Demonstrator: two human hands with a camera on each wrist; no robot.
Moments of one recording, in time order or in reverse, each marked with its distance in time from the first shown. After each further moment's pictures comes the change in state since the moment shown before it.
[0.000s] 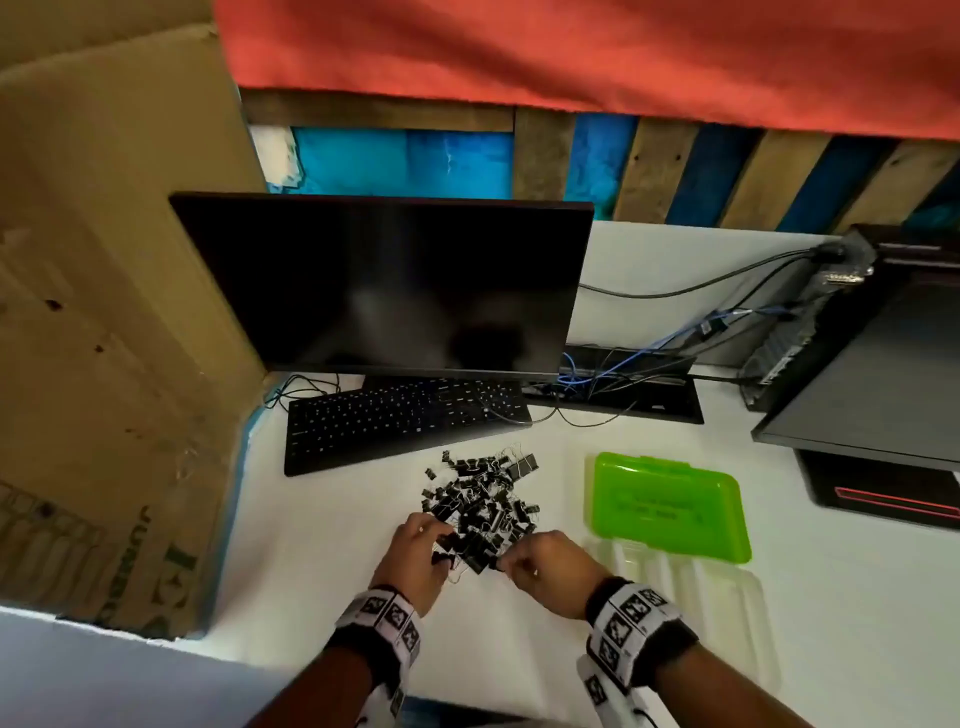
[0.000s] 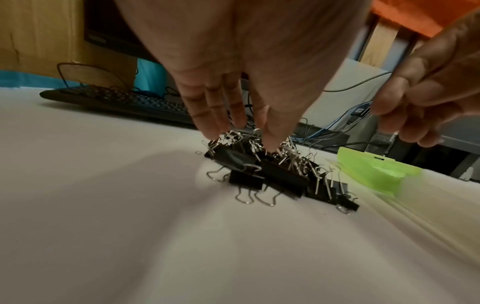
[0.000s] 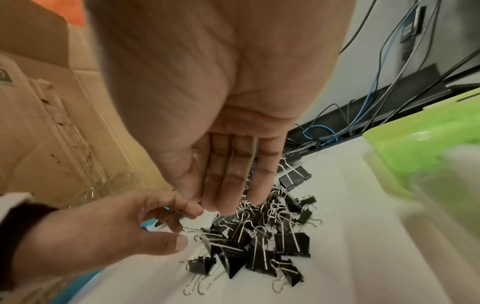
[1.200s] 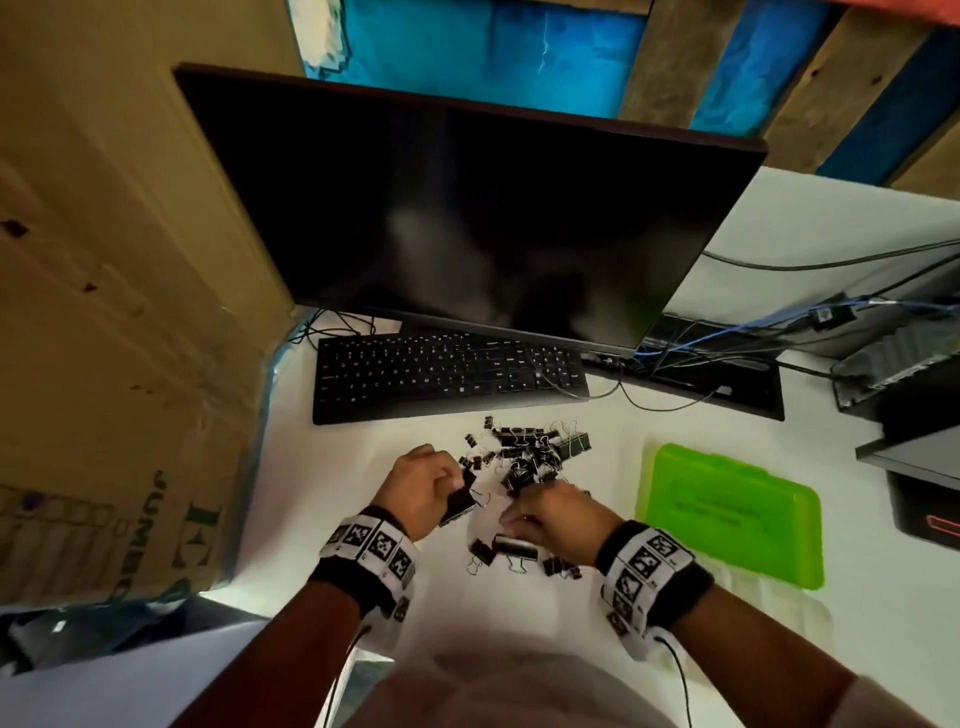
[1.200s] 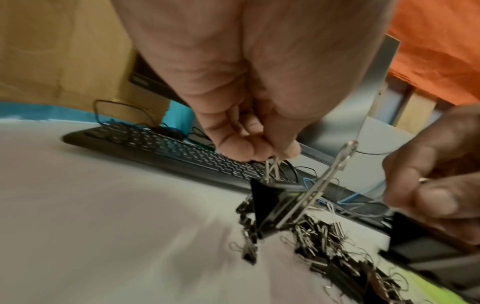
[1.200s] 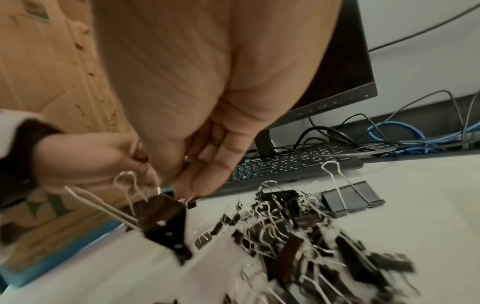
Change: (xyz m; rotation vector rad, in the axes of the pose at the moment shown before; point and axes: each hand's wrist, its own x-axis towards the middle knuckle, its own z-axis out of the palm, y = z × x) left_hand 0.053 -0.032 -0.055 -0.161 0.024 -0.019; right_hand 0.083 -0.016 -0.013 -0.137 -0.144 -0.261
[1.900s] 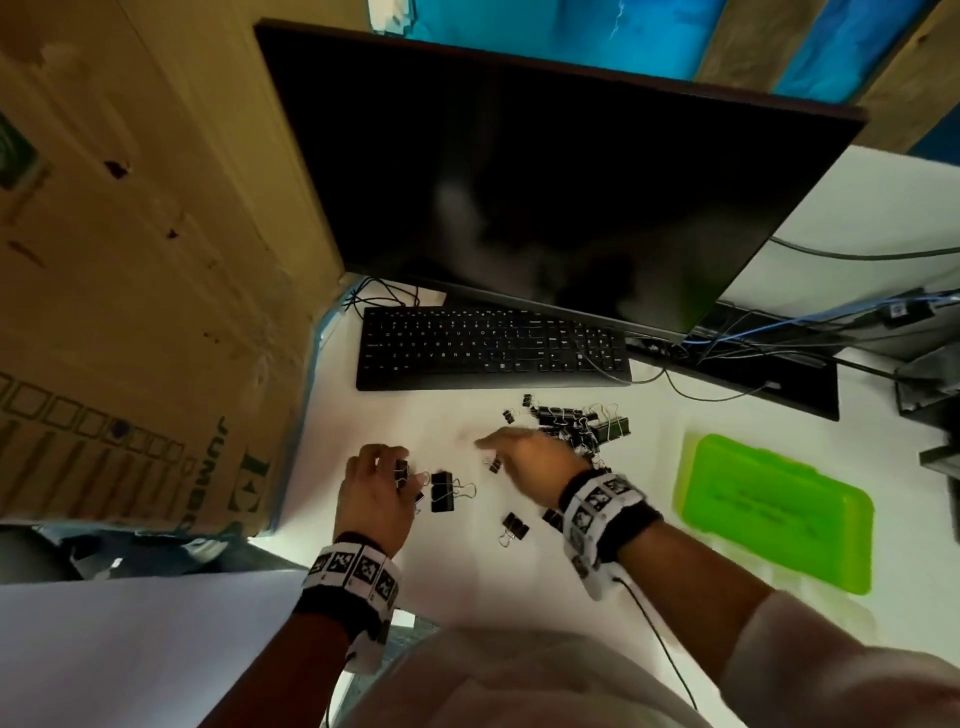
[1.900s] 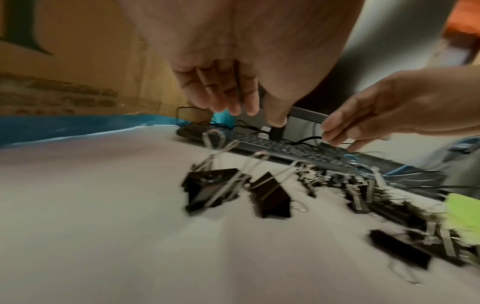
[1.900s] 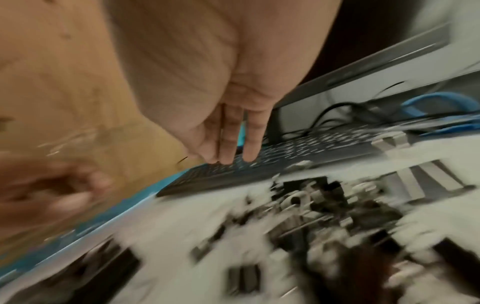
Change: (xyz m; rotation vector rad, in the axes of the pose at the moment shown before) left_hand -0.066 -0.057 -0.010 0.178 0.358 -0.223; right_hand 0.071 -0.015 0.023 -0.051 0.051 0.033
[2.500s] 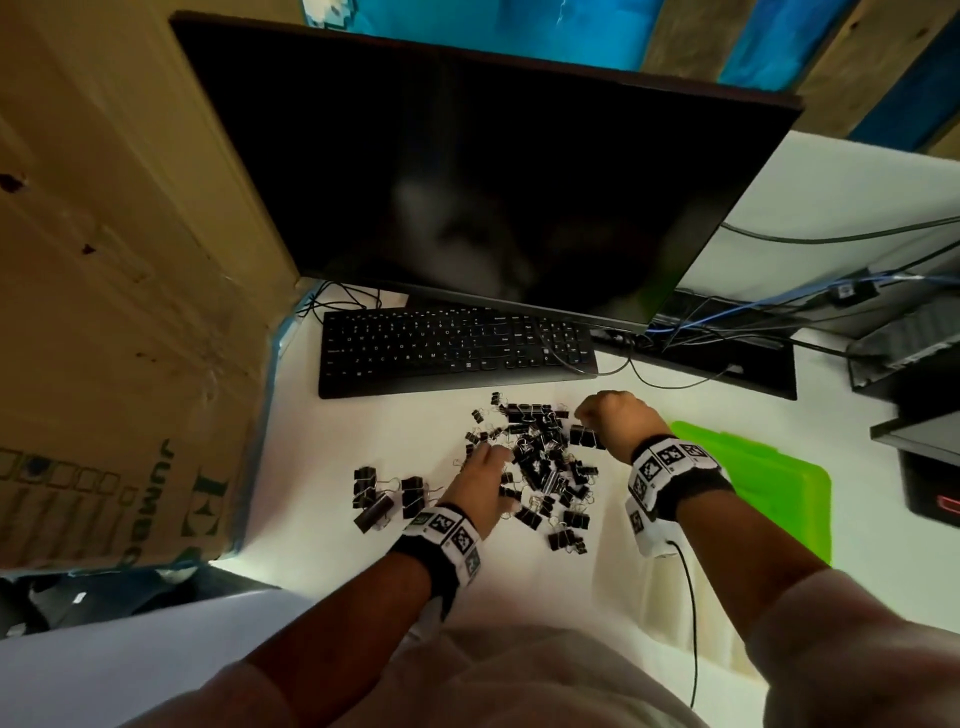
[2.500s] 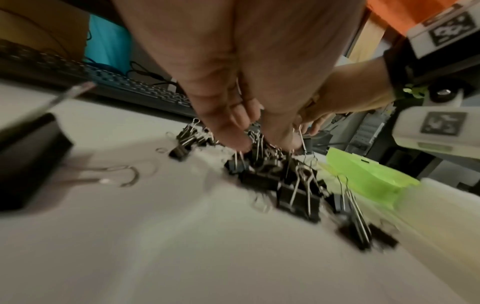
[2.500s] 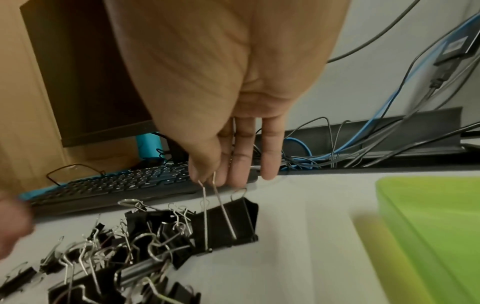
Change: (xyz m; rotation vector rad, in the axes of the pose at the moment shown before) left_hand 0.016 0.110 0.068 -0.131 -0.606 0.145; right_hand -0.043 0.112 -0.056 -0.128 0.096 0.513
